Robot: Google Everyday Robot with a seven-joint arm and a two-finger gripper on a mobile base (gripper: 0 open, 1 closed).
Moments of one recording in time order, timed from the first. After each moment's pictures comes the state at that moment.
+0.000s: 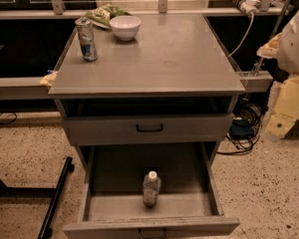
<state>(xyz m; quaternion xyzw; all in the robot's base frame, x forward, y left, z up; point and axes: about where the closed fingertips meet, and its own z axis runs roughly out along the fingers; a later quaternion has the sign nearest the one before) 0.438 -0.217 0.976 -0.60 0.78 -0.03 0.16</state>
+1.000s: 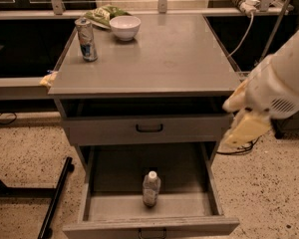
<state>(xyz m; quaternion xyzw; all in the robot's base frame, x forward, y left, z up) 0.439 -0.184 0.906 -0.61 0.77 0.03 0.18</state>
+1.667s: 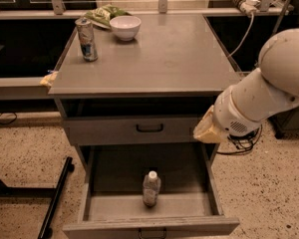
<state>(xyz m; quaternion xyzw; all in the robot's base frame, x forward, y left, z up) 0.472 -0.140 0.824 -0.59 0.77 0.07 0.22</state>
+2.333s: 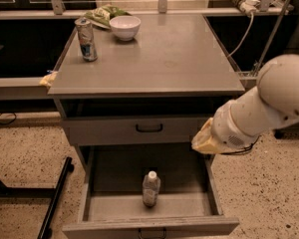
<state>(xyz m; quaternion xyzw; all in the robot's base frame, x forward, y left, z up) 0.470 -0.143 0.791 -0.59 0.77 0.09 0.23</state>
